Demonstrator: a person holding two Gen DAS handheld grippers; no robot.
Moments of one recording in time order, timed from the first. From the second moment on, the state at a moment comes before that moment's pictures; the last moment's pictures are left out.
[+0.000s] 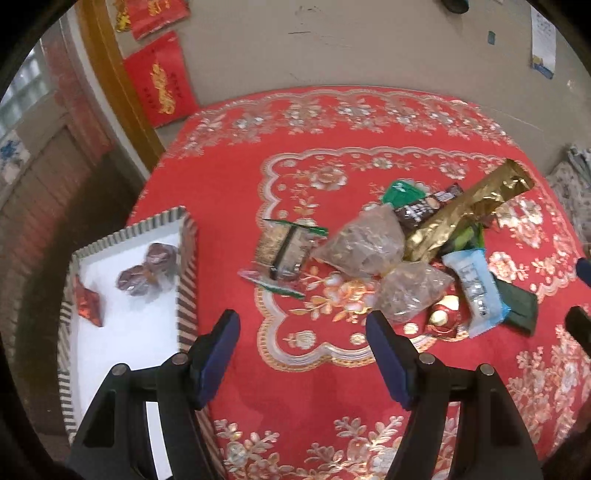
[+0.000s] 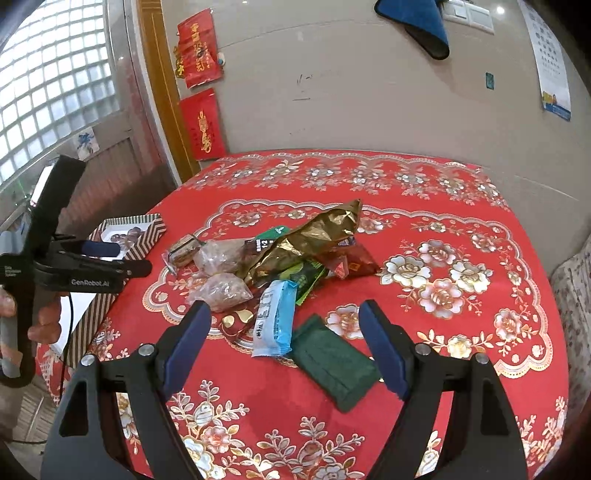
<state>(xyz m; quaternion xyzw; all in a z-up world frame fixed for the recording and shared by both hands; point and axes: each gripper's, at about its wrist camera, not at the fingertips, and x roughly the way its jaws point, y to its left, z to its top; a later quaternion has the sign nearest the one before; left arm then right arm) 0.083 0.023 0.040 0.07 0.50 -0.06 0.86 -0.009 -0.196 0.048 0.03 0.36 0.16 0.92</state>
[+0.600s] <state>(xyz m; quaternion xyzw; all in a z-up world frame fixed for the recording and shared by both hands) 0.149 0.050 0.026 0.04 0.56 -0.12 0.82 -0.006 -0.193 0.040 0.03 0.37 0.16 0.91</state>
